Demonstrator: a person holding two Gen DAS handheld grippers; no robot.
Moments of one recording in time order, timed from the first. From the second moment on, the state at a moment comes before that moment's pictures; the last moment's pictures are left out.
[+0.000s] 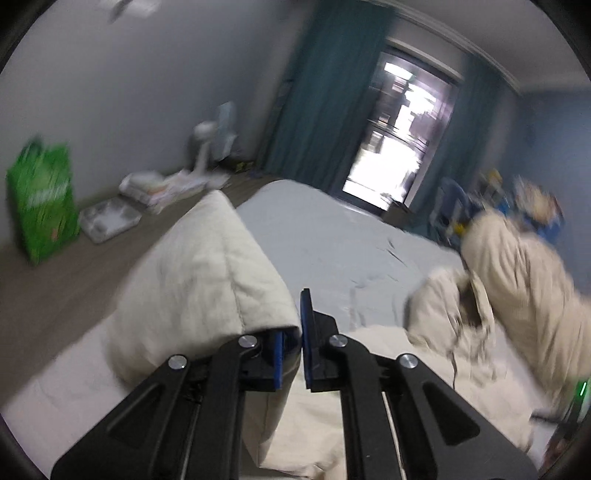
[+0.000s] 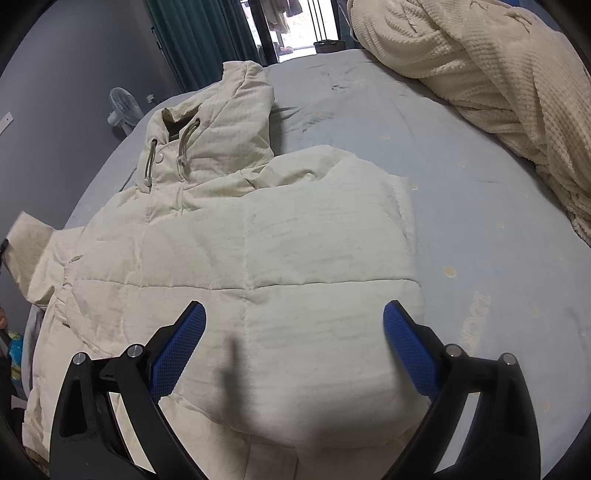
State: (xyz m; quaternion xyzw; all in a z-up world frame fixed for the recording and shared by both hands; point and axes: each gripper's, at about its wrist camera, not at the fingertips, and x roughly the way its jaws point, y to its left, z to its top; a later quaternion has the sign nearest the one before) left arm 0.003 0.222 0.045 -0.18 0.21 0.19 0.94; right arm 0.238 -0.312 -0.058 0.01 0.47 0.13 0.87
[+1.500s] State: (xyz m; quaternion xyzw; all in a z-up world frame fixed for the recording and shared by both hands) left arm 0.054 -0.056 -0.032 -0.09 0.40 -0.07 0.91; right arm 0.237 -0.311 -0.059 0.01 0.47 0.13 0.87
